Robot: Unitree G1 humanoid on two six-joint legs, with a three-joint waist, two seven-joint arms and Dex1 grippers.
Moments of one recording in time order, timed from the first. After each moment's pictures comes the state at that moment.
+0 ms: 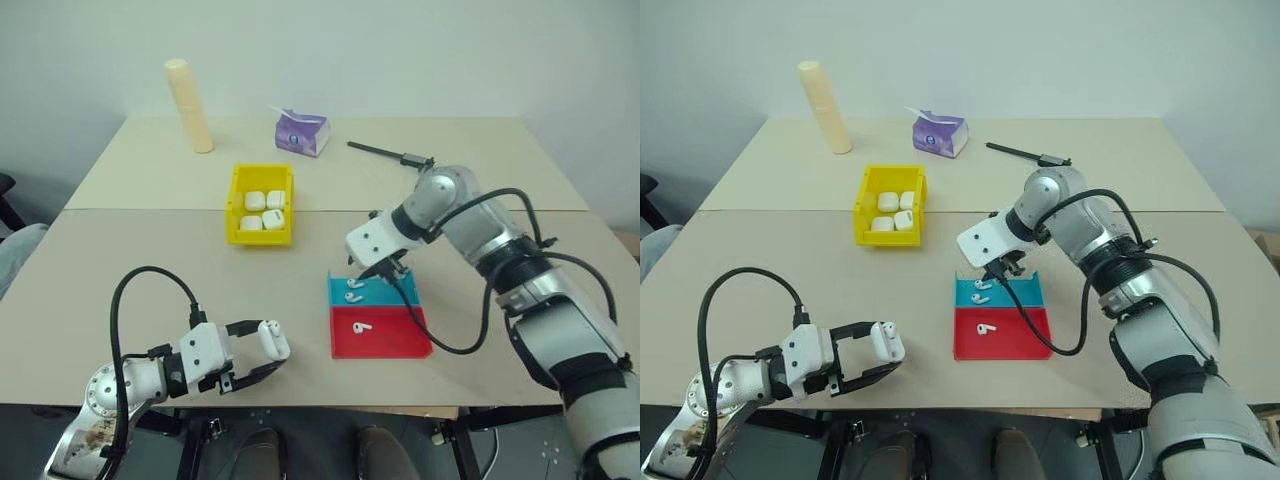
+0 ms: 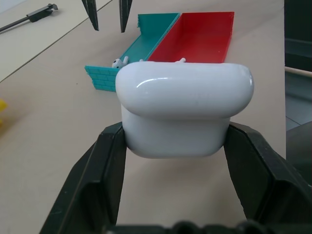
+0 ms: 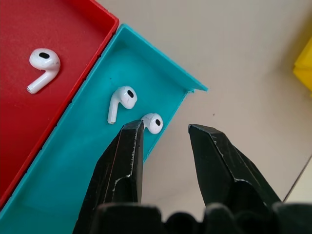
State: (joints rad) left arm 0.22 0.68 0.04 -0.47 -0.30 0.04 -0.93; right arm -1.16 -0.54 0.60 0.54 -0.25 -0.22 1.49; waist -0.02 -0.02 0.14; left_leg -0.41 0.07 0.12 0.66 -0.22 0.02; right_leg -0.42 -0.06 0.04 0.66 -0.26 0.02
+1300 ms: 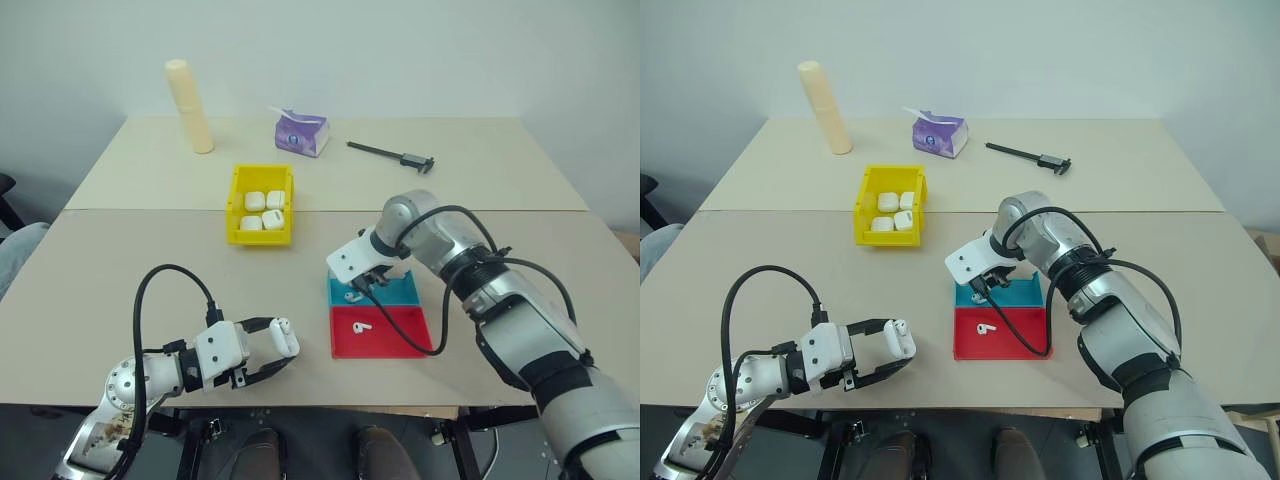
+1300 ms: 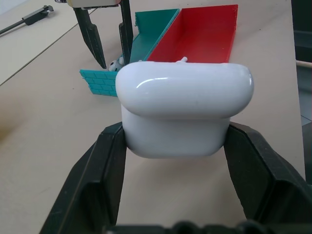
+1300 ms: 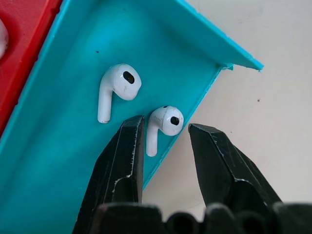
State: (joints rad) left arm 0.16 0.66 -0.04 -0.45 -0.23 0.04 -0.89; right arm -1.15 -0.41 0.65 0.69 -0.47 -0.18 1.39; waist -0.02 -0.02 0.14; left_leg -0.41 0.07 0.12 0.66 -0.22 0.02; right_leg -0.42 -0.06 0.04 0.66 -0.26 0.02
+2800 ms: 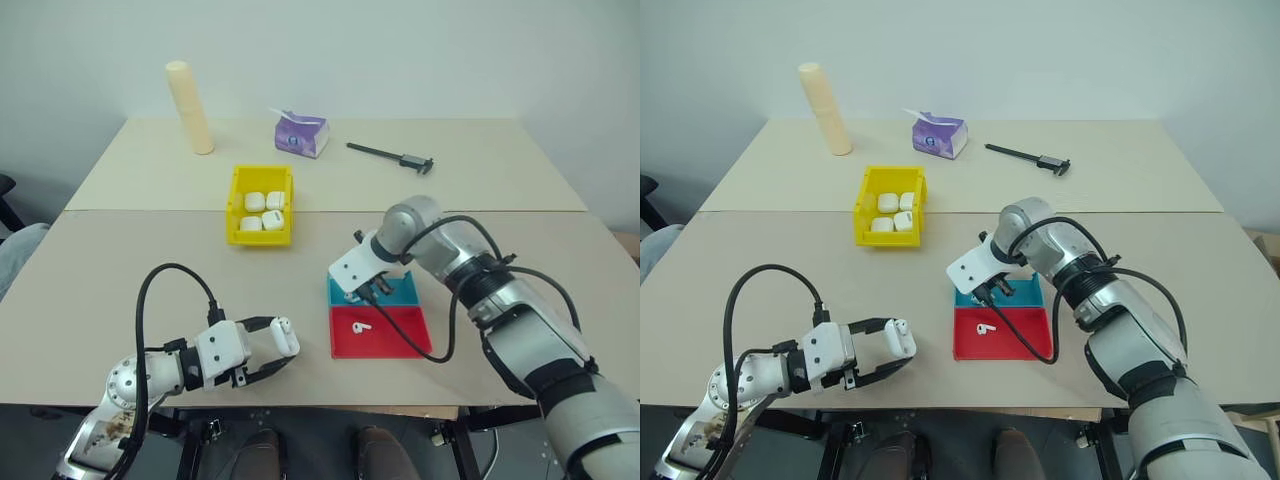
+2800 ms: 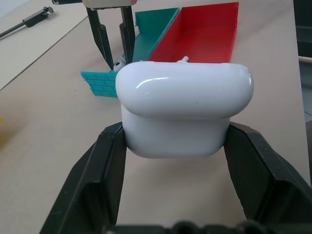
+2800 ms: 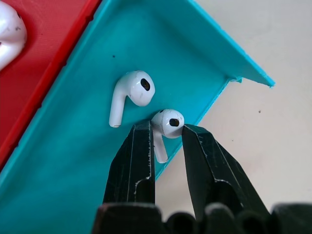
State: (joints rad) left arm 0.13 0.66 -0.04 -0.44 -0.22 0.04 -0.89; right arm -1.08 -0.45 0.62 0.57 -0.49 -0.21 1.39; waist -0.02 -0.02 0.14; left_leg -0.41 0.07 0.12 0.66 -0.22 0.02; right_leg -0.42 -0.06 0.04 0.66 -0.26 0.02
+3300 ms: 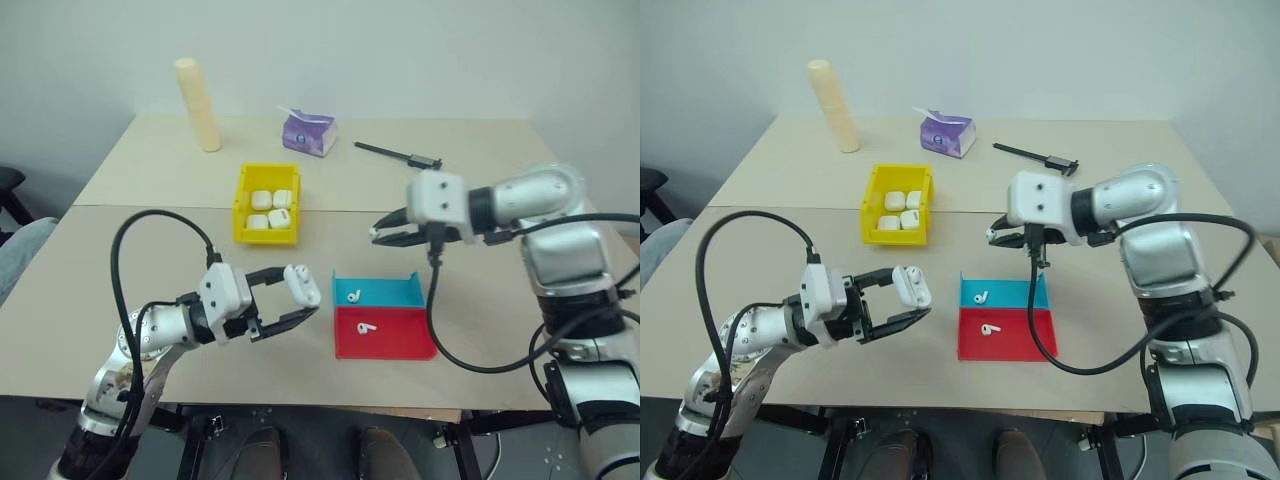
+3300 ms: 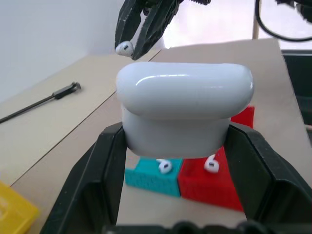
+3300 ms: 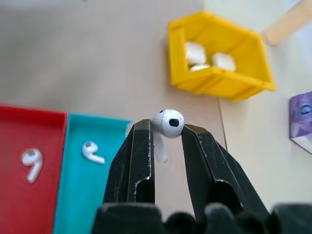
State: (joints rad) left arm -0.19 0.57 -0.05 -0.45 -0.48 0.22 -0.91; right arm -0.79 -0.68 -0.01 -0.20 0.10 0.51 1.36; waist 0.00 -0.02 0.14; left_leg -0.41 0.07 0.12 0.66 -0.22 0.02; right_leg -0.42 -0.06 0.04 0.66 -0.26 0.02
